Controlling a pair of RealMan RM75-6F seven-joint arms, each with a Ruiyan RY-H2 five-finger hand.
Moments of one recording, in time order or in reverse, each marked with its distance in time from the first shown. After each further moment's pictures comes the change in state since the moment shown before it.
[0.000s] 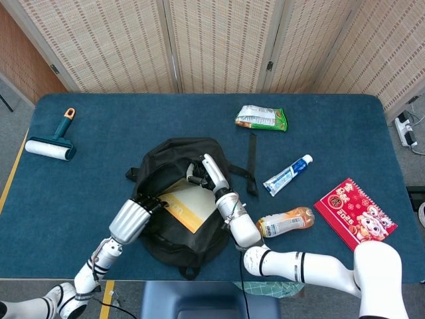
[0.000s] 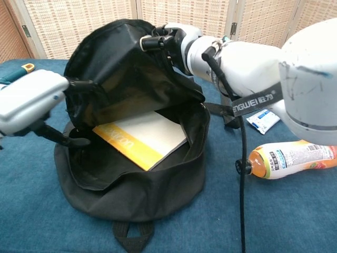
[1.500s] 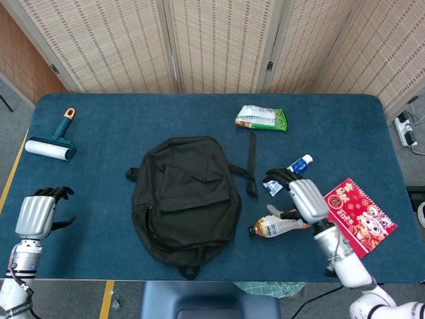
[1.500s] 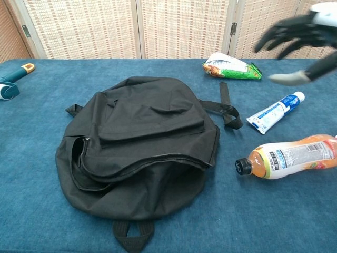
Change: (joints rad) left arm 0.235 0.387 -0.104 -0.257 -0.352 -0.094 0.038; right arm -0.487 0.626 -0.442 -0.342 -0.665 0.287 -0.213
